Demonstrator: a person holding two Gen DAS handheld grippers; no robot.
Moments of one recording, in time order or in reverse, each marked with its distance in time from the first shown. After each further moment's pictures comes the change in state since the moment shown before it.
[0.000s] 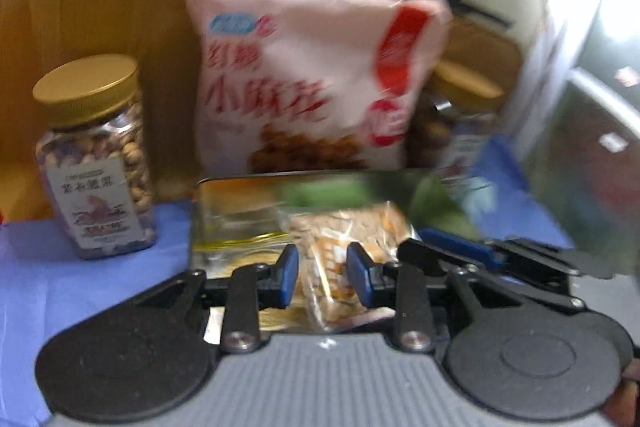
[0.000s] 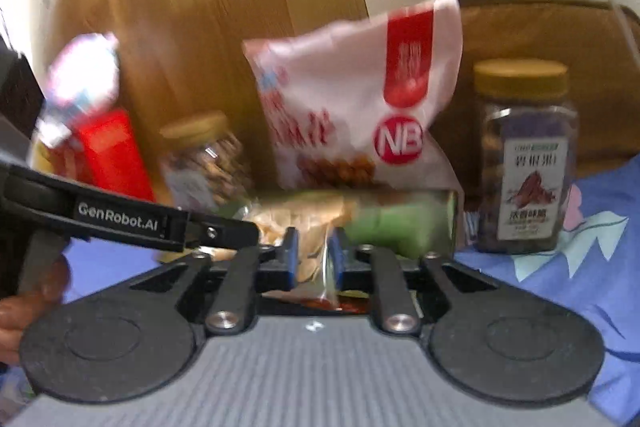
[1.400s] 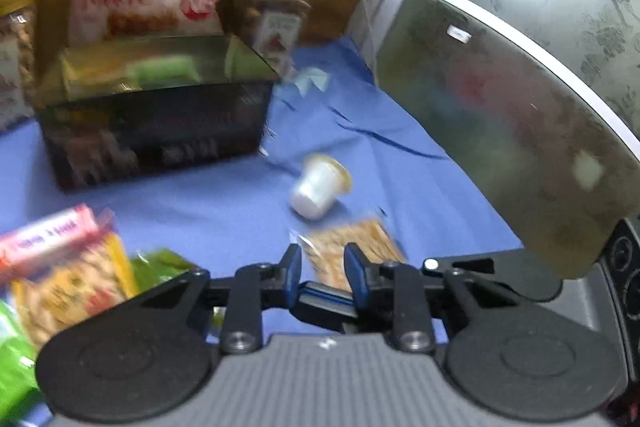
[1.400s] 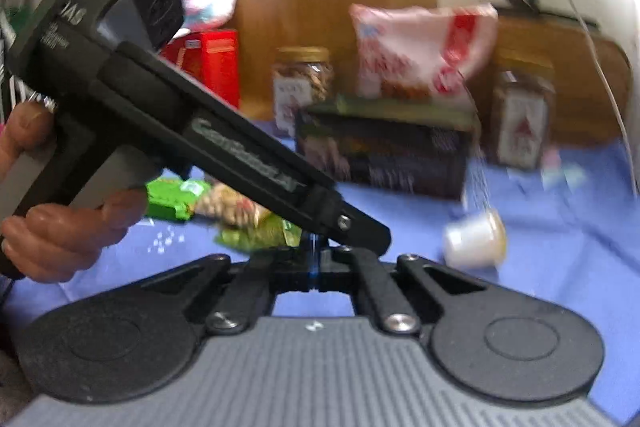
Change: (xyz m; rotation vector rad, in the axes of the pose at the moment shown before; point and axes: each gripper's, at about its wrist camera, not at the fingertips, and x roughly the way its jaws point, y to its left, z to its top) left arm -0.071 -0.085 -0.115 0.088 0.121 -0.336; right arm -0.145 0.079 -0.080 -0.218 0.044 0.083
